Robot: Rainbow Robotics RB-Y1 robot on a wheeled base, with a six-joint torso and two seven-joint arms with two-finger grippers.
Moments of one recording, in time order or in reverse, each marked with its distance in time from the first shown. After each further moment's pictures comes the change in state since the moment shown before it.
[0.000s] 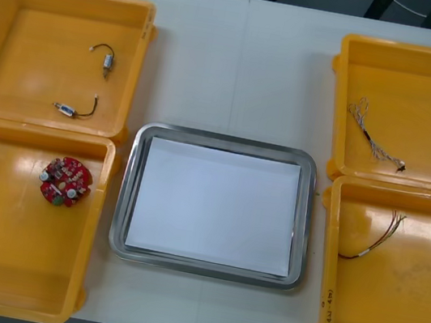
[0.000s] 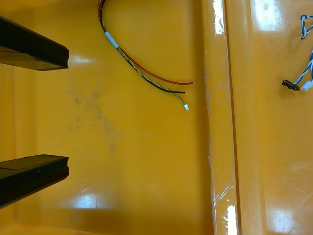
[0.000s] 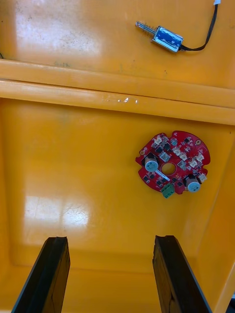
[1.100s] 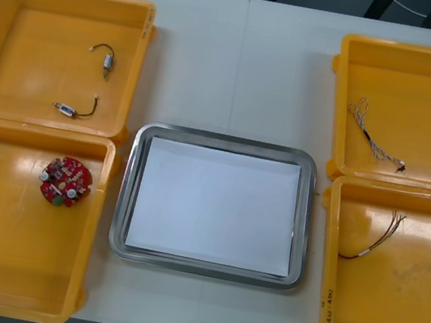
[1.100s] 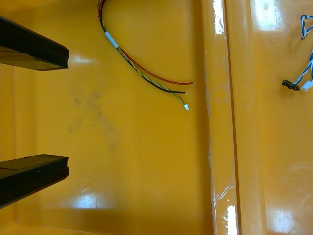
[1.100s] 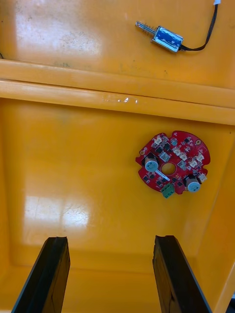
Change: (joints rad) right arm 0.000 0.000 0.000 0.000 0.000 0.000 0.000; left arm 0.000 0.000 0.000 0.000 0.000 0.000 0.000
